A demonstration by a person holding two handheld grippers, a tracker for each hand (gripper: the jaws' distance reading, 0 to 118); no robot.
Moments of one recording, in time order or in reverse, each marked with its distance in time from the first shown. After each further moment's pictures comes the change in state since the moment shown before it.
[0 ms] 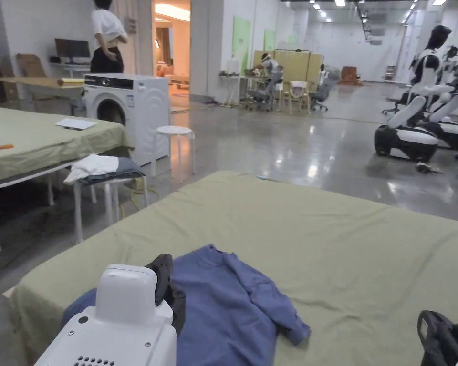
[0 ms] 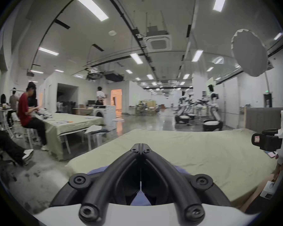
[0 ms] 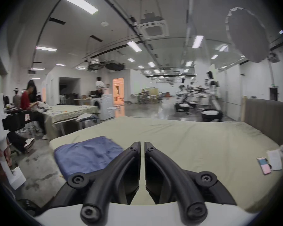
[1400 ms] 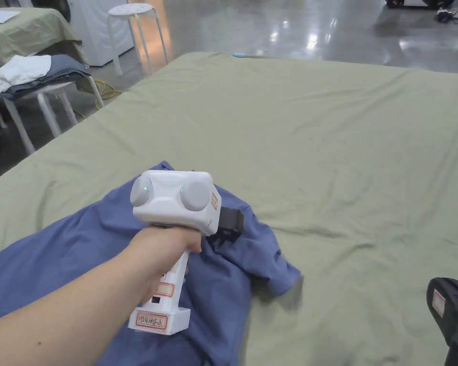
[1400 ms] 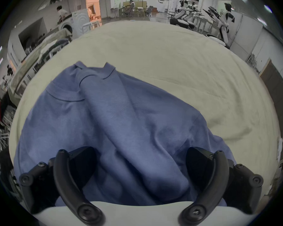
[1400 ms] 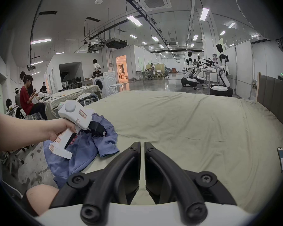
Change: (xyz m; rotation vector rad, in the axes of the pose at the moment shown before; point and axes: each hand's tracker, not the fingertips) left arm 0.137 -0.166 -0.432 -1.024 -0.165 -0.099; right arm 0.069 -0.063 -0.129 -0.239 0.023 -0.067
